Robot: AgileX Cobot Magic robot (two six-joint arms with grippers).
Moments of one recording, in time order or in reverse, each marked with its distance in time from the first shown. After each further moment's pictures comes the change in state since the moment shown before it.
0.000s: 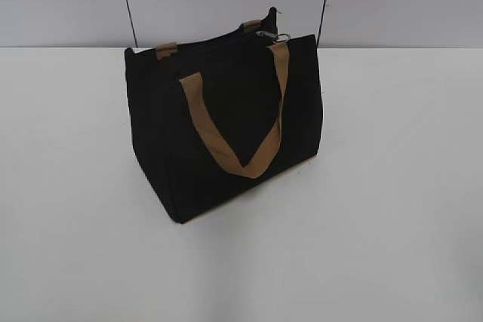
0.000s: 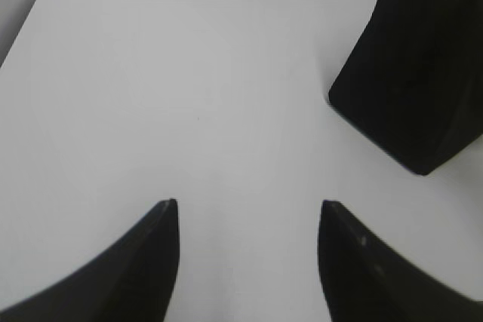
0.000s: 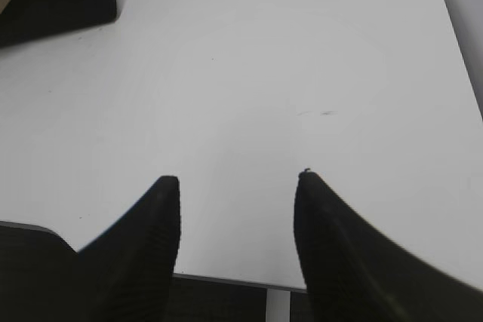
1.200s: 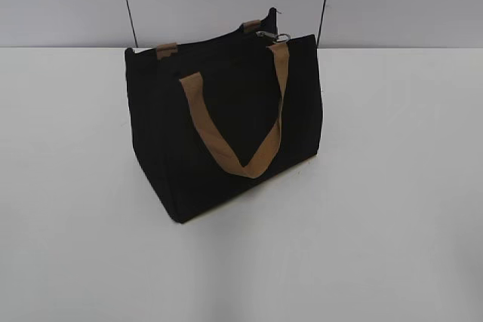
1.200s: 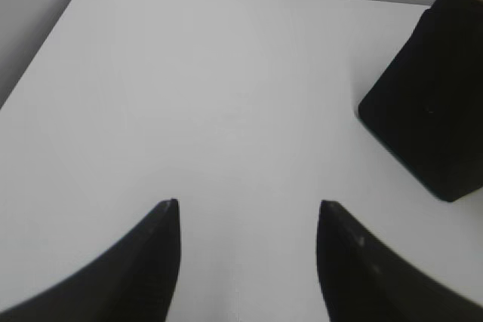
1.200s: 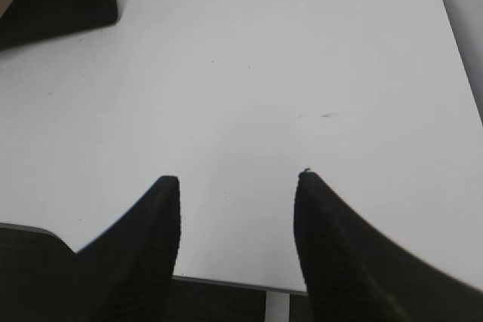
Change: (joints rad) left arm 0.166 -0.002 0.000 -0.047 -0.003 0.001; right arm 0.000 0.000 0.001 0.002 -0.007 -0.003
